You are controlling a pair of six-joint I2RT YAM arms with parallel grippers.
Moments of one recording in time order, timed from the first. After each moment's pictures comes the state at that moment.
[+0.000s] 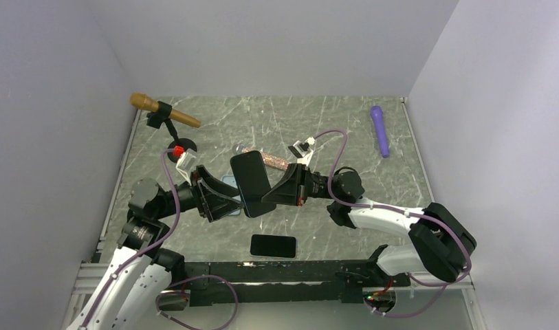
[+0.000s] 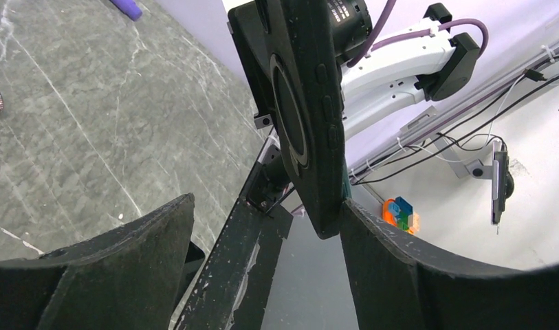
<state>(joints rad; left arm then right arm) -0.34 0.50 0.55 0.05 0.89 -0.78 0.80 1.32 0.54 1.29 -0.79 1.42</state>
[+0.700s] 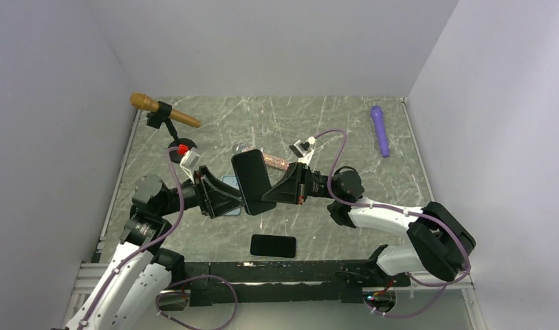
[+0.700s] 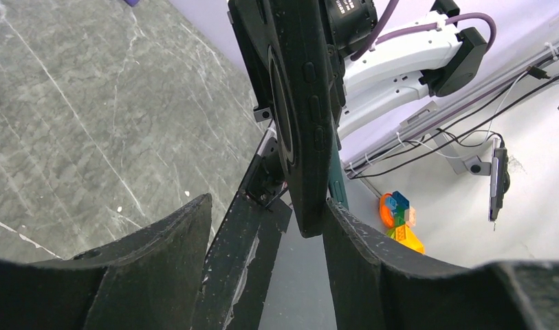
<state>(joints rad) -0.34 0.54 0.54 0.06 0.91 -0.77 0.79 1.32 0.53 1.29 -0.79 1.42</state>
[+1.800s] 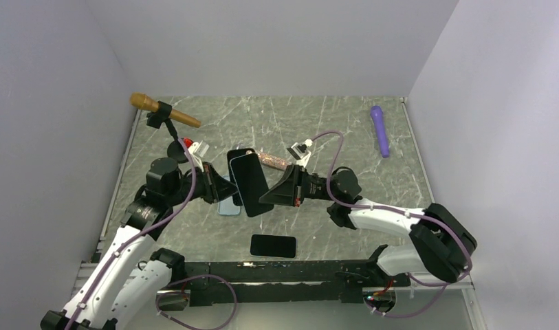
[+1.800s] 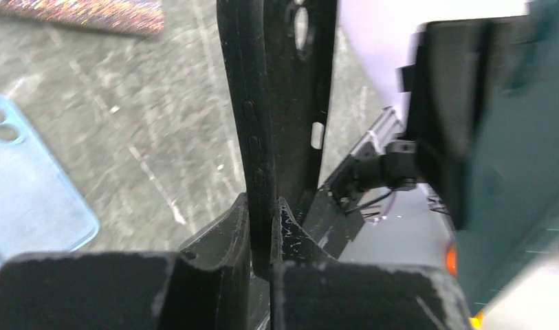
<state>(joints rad) -0.36 0.70 0.69 -0.29 0.65 -0.58 0.81 1.33 0.53 1.21 -0.75 1.37</state>
